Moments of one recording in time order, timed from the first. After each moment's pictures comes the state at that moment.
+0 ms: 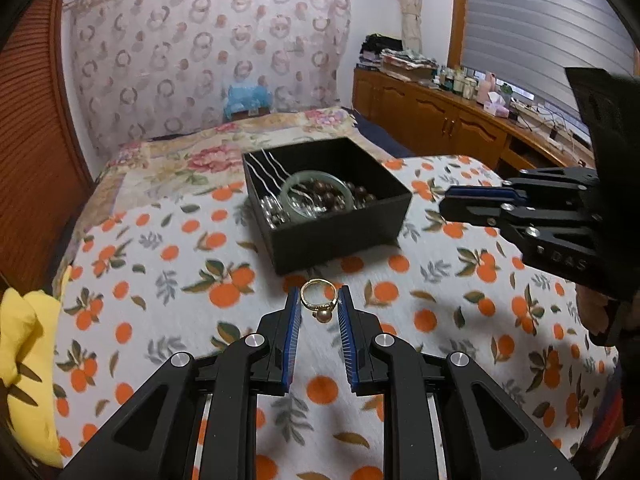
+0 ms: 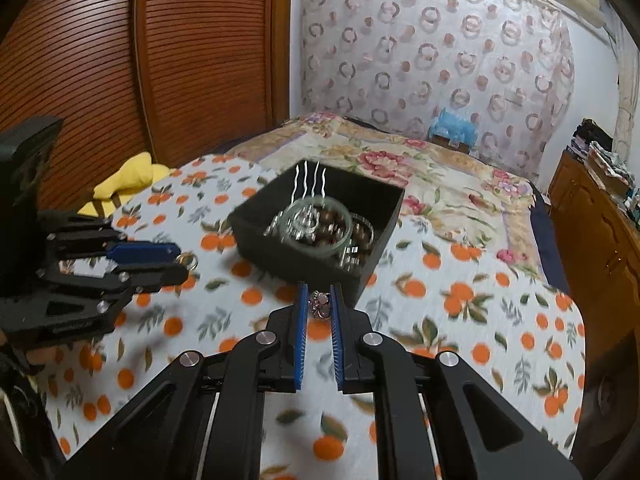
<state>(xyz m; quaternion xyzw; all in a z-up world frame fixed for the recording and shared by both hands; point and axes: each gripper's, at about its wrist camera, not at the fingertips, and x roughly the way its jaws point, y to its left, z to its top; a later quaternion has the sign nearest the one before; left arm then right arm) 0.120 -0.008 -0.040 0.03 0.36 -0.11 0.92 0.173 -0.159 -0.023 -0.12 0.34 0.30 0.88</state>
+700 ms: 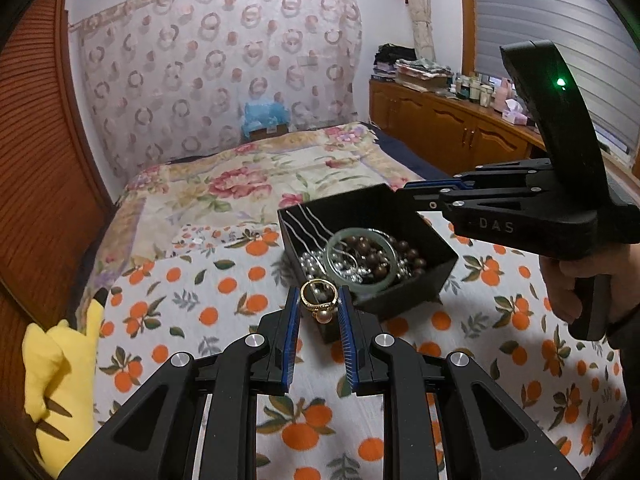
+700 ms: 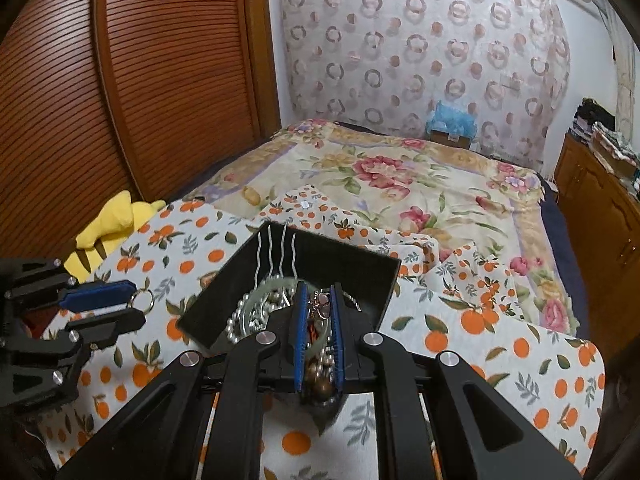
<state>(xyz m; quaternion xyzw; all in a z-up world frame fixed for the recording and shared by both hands) 0.161 0.003 -0.011 0.06 0.34 -0.08 0.93 0.268 -0.128 -0.014 -0.08 0.35 0.30 0.88</state>
